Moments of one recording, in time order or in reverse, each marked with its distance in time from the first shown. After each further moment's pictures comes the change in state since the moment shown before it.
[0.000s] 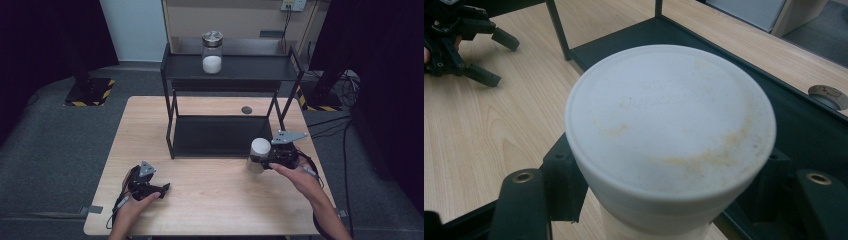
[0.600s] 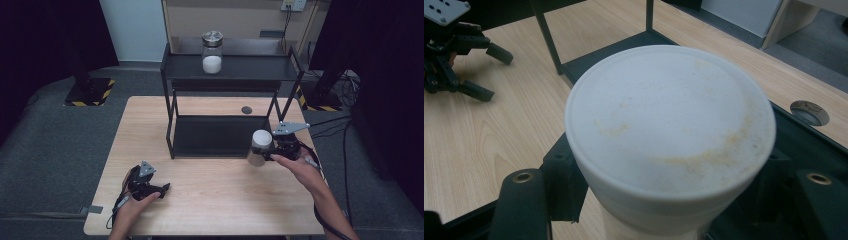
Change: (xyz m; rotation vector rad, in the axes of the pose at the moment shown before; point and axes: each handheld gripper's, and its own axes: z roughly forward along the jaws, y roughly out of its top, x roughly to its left) left arm 0.000 0.000 0.000 0.000 -0.001 -0.001; right arm -0.013 0.019 -0.004 -0.011 -0.007 -0.001
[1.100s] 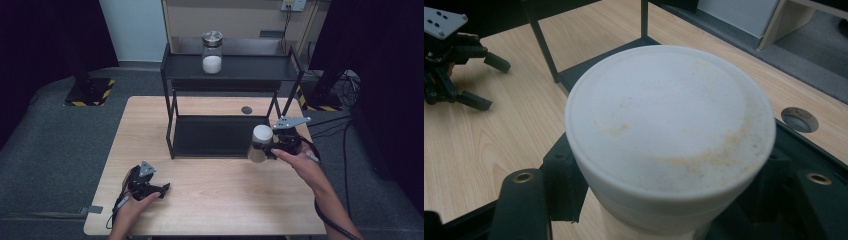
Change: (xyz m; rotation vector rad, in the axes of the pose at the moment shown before) left arm 0.000 0.000 0.000 0.000 0.000 0.000; right arm -0.005 0.015 -0.003 0.002 -0.007 0.002
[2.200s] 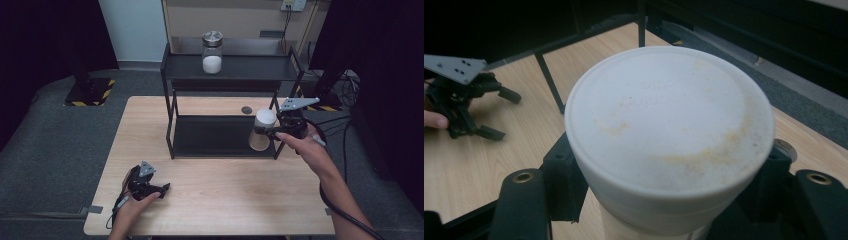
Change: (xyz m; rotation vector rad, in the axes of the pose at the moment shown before) left arm 0.000 0.000 0.000 0.002 0.000 0.003; right arm -0.014 0.047 -0.025 -0.034 0.019 0.009
